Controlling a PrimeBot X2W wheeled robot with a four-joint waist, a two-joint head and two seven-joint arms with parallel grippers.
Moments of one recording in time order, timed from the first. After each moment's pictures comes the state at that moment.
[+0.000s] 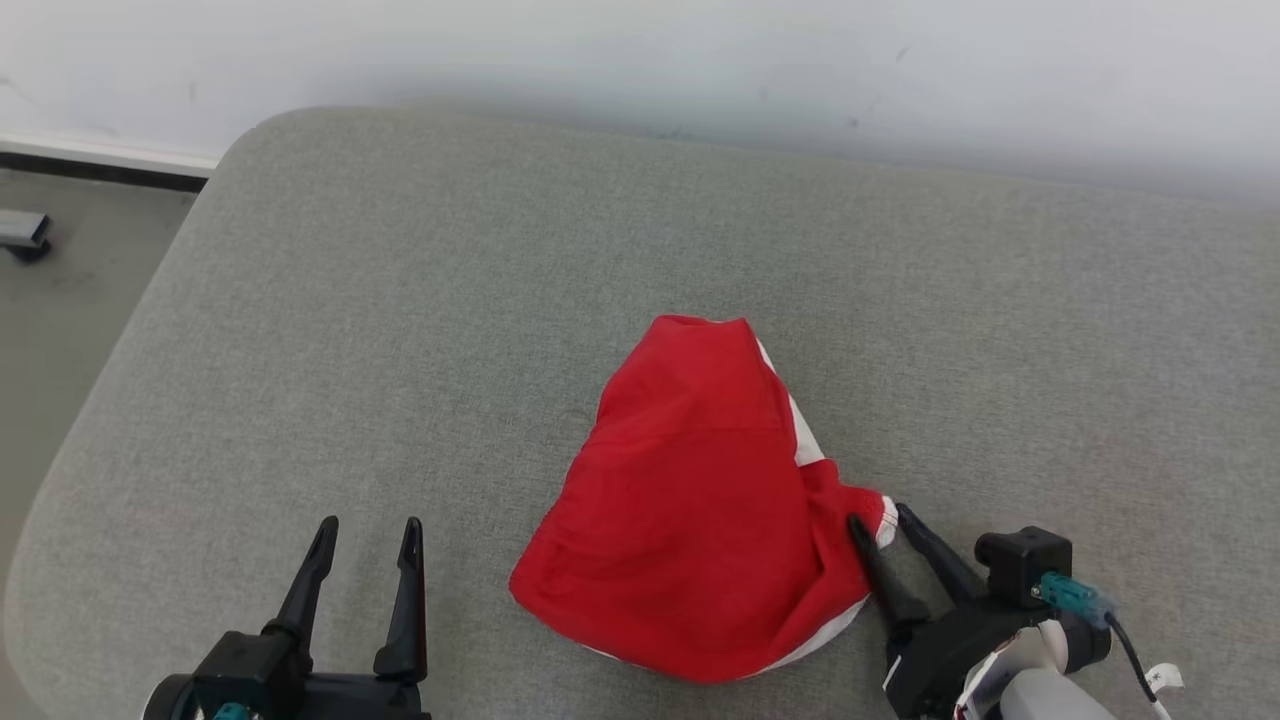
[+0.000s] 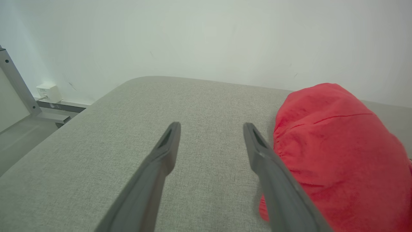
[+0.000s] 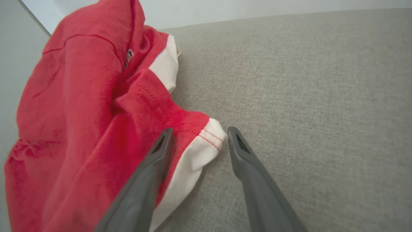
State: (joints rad) left arm -0.05 0.05 -0.05 0.14 -0.14 -0.08 -0.26; right arm -0.36 -0.23 0.48 0.66 0.54 0.13 -0.26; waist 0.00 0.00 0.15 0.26
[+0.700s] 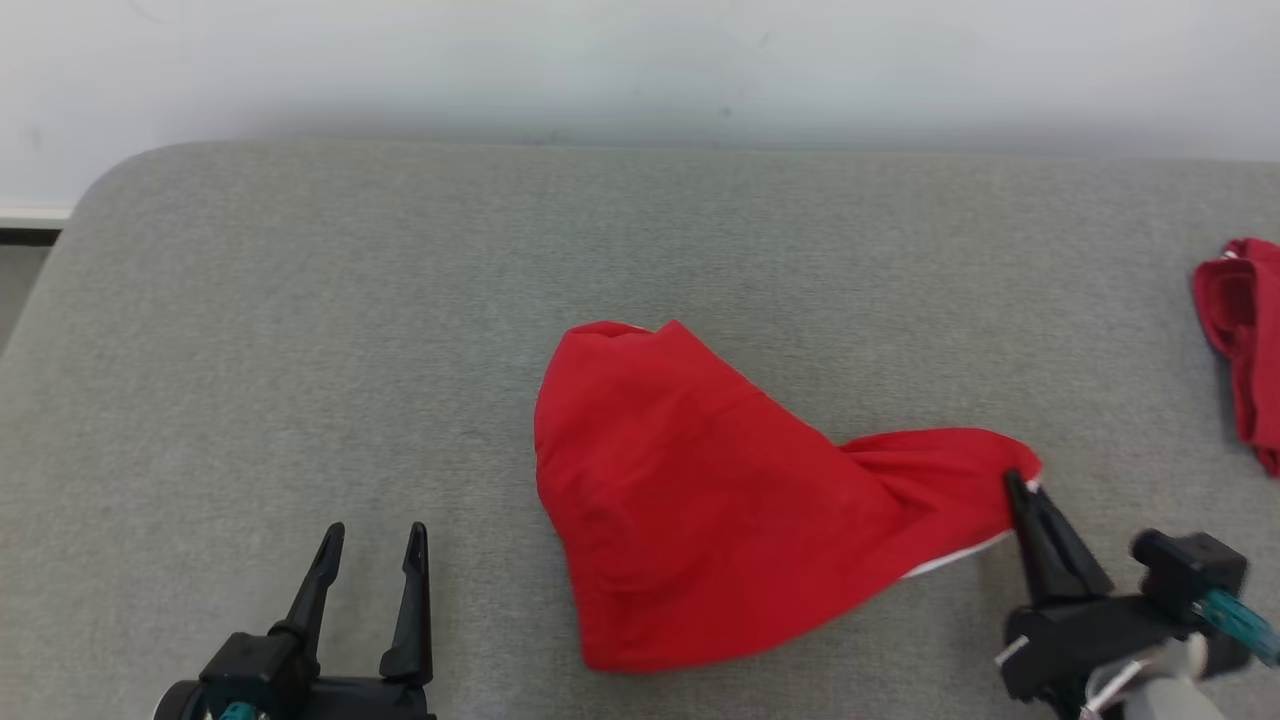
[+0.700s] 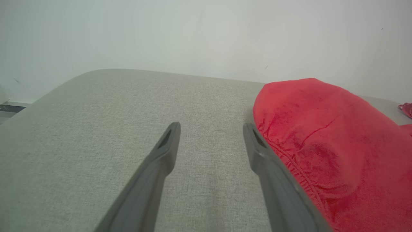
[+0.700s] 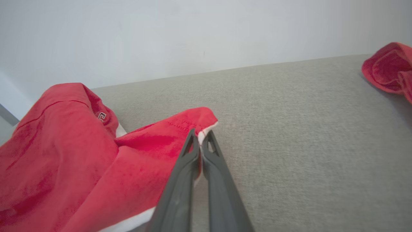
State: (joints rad) left arm -0.06 0.05 -0.06 0.16 -0.17 -0.06 -0.26; right arm -0.22 -0.29 0.22 0.42 0.50 0.13 -0.26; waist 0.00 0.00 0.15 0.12
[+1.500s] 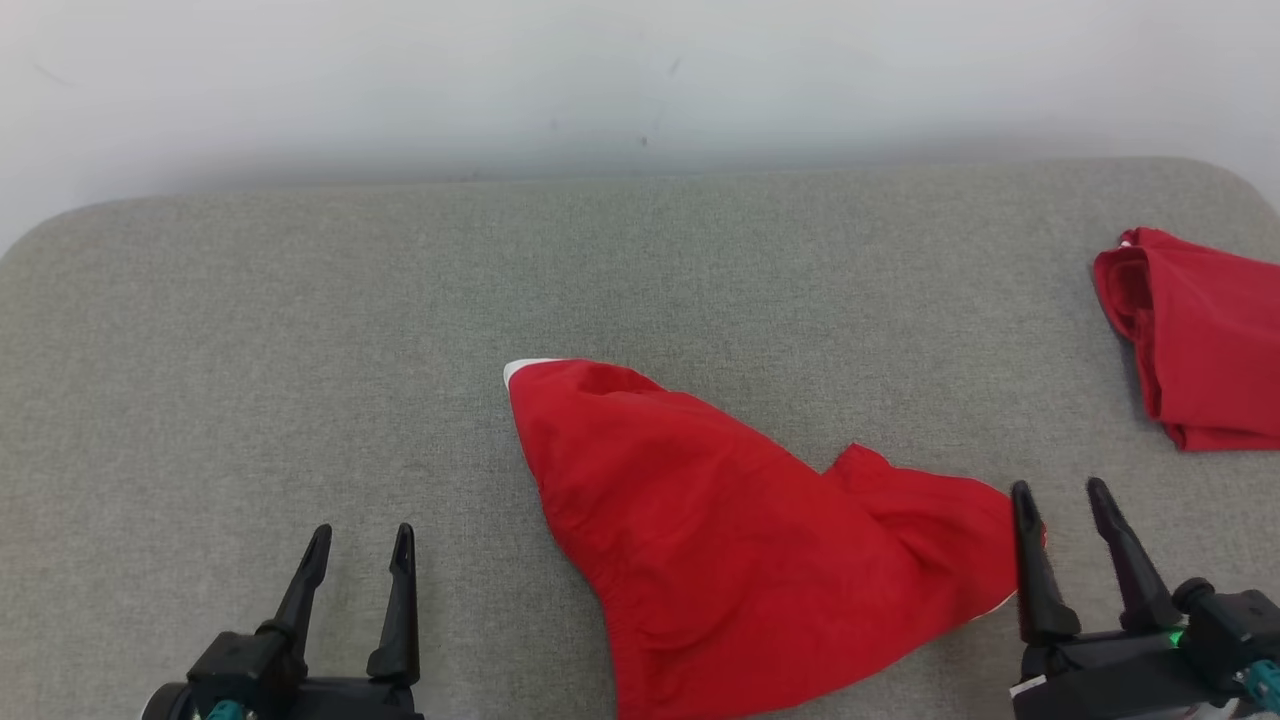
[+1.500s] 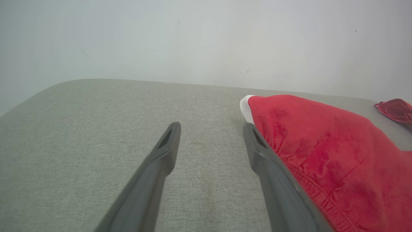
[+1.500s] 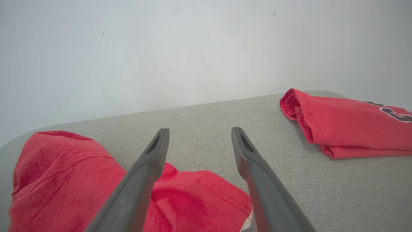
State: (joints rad) left arm -0.07 0.05 -0.04 0.18 -0.16 -0.08 -0.26; right arm -0.04 -0.19 0.02 0.17 0.34 0.13 -0.26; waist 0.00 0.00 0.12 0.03
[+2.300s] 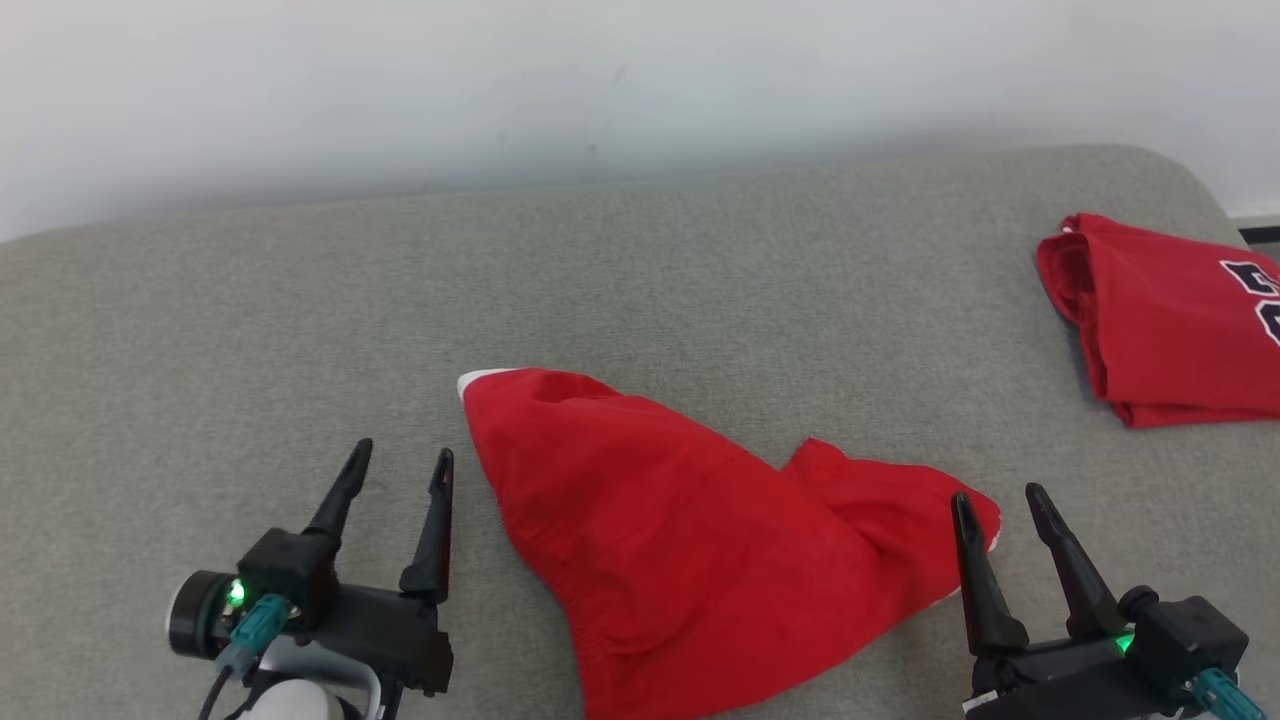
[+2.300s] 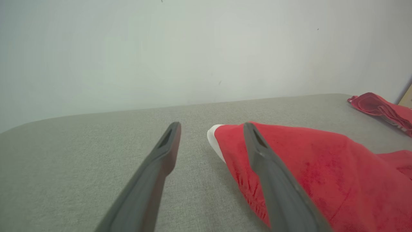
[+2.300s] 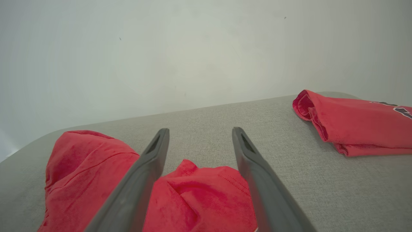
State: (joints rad) left arm -0.24 0.08 -0.09 0.30 -0.11 -0.12 -0.26; right arm -0.03 -0.16 0.12 0.12 0.33 0.13 -0.26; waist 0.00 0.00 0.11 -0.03
